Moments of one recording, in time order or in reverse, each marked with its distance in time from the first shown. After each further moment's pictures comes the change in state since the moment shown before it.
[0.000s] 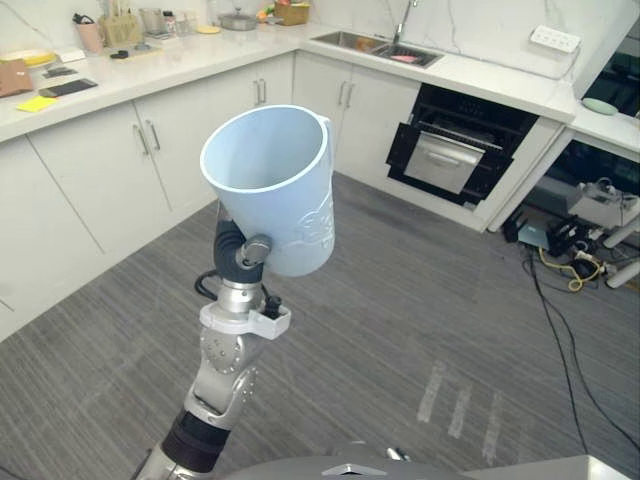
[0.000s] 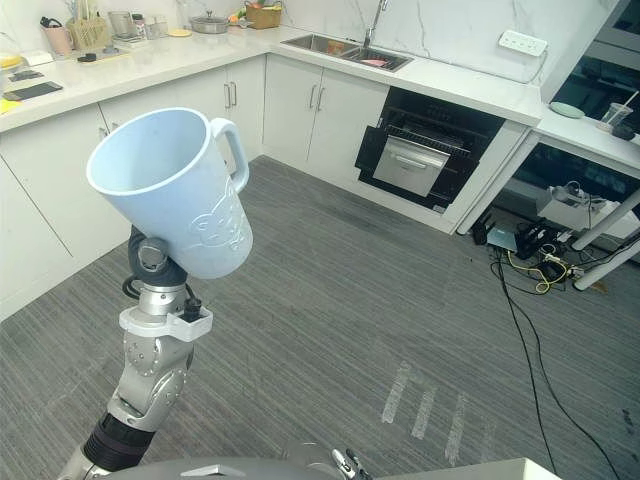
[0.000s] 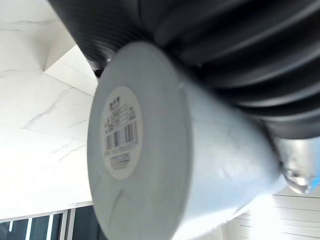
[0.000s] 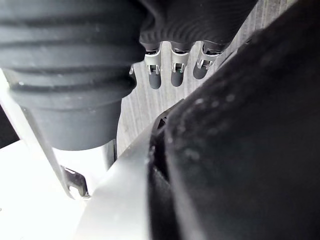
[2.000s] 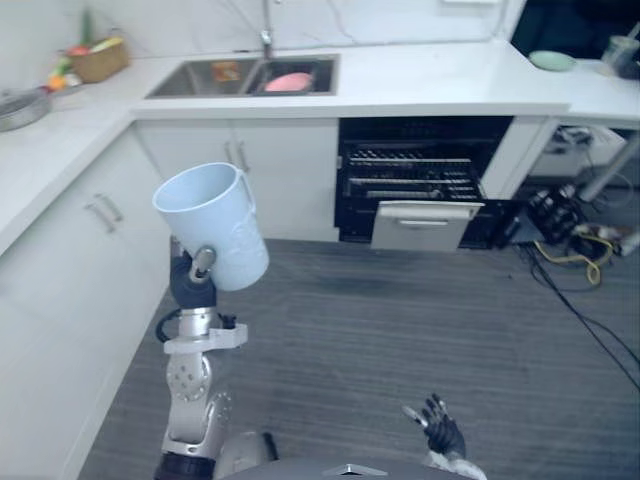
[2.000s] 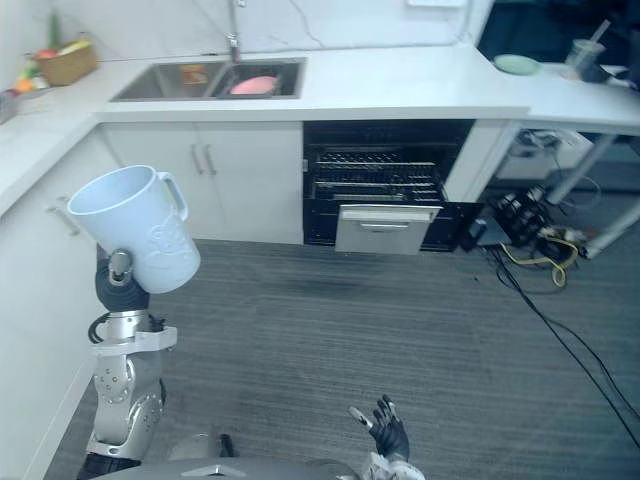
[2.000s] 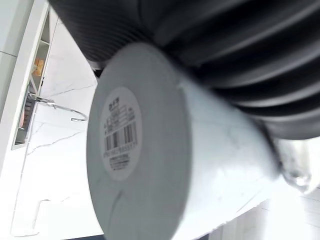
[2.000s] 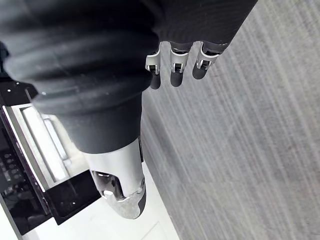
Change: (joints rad) left arm 0.205 -0.068 0.266 0.064 -0.013 0.053 -0.040; right arm -0.151 -0.040 -0.044 -0.050 -0.095 -0.271 -0.233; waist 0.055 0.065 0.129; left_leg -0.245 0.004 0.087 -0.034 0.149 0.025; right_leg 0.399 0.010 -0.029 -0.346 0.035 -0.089
